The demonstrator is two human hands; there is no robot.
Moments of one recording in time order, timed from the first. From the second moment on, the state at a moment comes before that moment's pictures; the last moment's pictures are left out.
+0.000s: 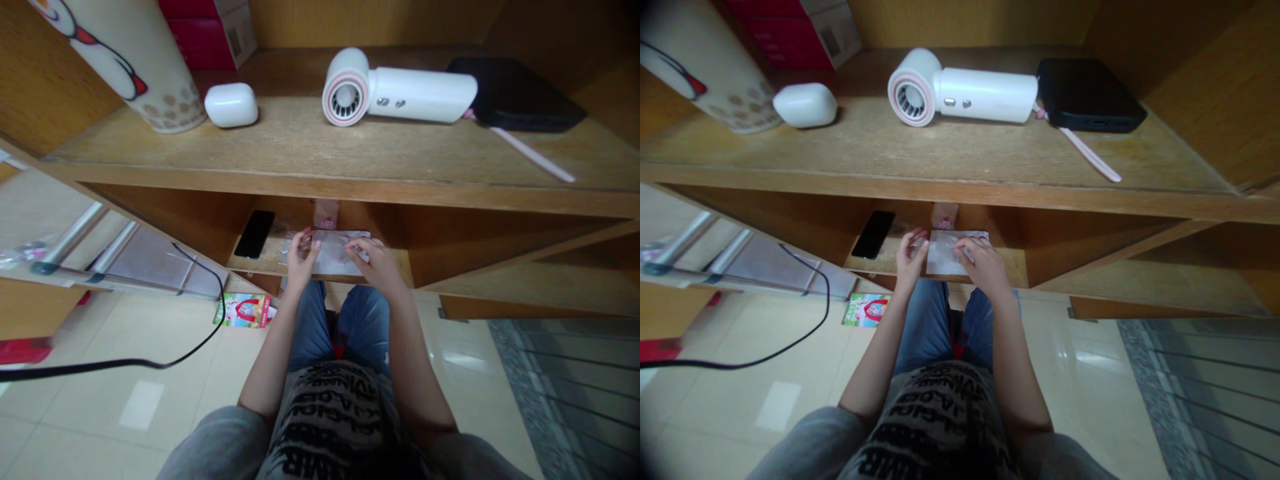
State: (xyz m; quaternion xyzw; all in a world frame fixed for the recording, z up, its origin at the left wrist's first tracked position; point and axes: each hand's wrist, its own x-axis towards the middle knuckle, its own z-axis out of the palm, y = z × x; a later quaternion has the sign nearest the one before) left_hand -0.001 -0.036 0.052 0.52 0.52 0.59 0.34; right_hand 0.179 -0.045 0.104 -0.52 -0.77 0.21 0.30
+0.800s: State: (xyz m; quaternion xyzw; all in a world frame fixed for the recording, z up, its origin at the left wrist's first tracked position) left_hand 0.039 -0.049 0.045 0.49 0.55 0.54 0.40; right_hand 0.131 -0.049 0.048 -0.58 -0.48 0.39 0.53
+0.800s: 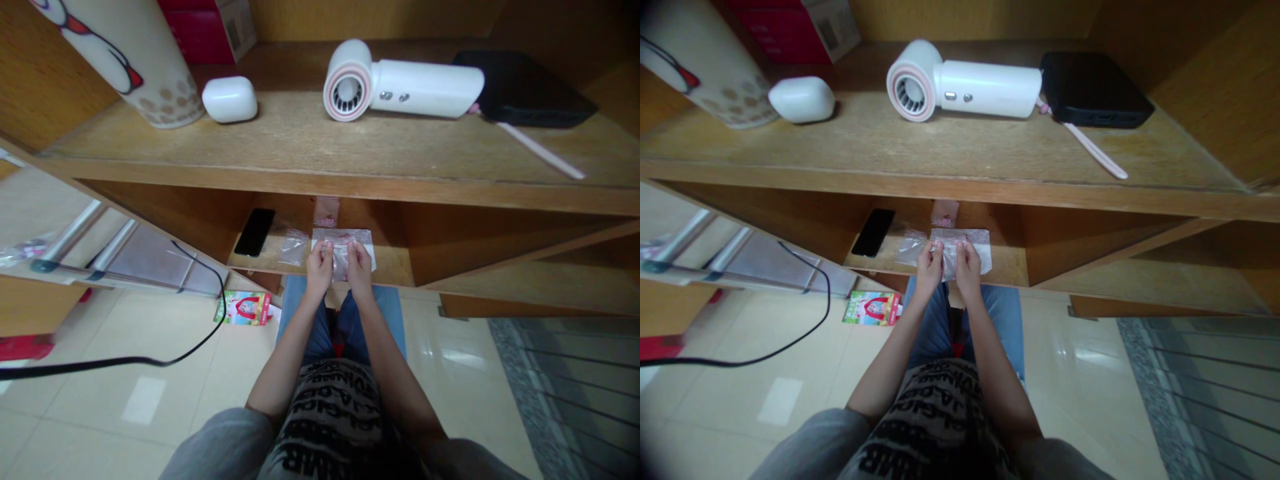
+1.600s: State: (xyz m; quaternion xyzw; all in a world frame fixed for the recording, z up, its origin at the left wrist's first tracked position) left_hand 0.047 -0.058 0.050 0.46 0.56 0.57 0.39; right_hand 0.129 -0.054 0.035 -0.63 -0.43 0.35 0.55
